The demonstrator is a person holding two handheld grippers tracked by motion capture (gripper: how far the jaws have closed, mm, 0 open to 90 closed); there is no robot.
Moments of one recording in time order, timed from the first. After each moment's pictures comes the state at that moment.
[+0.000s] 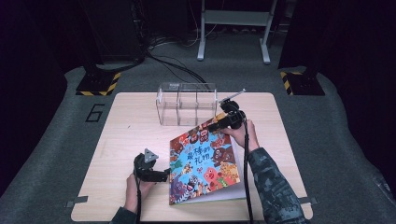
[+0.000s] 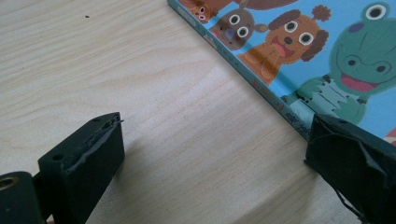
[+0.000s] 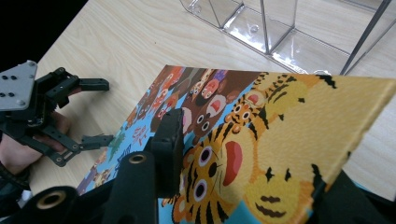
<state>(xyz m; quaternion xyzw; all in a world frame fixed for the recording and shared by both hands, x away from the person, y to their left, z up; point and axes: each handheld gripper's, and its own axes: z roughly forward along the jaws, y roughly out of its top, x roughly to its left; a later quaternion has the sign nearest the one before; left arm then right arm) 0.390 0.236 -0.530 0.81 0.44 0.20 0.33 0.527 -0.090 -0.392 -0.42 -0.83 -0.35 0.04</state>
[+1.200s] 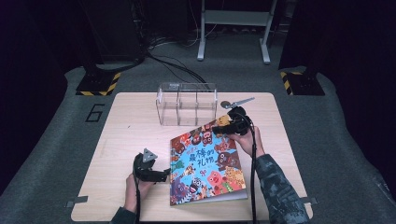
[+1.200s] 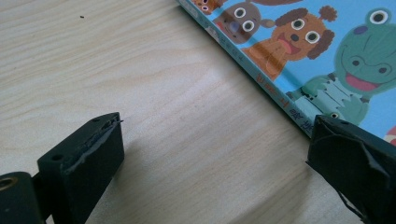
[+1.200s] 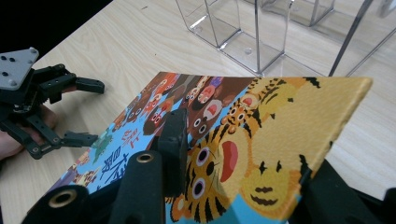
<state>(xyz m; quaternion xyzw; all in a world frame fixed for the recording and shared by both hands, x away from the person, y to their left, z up) 0.390 0.237 -0.530 0.80 0.45 0.18 0.36 0.506 -0.111 -0.402 -0.37 -0.83 -0.41 -0.02</state>
